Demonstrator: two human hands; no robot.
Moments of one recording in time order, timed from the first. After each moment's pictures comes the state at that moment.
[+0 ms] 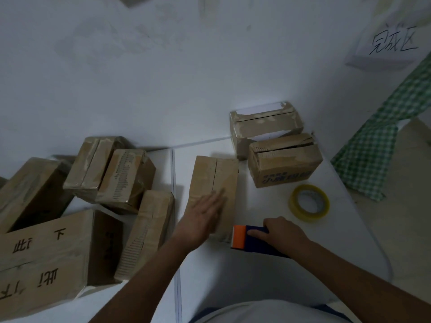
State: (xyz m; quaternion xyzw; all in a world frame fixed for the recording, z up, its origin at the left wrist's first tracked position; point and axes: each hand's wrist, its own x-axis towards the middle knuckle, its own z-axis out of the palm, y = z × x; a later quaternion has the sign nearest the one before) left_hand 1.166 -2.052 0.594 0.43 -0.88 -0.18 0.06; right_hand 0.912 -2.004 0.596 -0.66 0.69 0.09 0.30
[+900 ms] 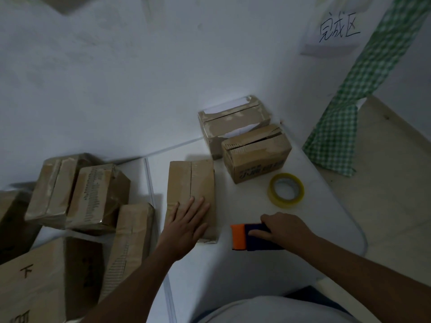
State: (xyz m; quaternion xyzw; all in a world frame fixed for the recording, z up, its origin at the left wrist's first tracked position) left_hand 1.171 -2.061 0.544 0.41 -0.91 -0.09 -0.04; right_hand 0.867 -1.978 0.597 -0.72 0.66 0.10 0.21
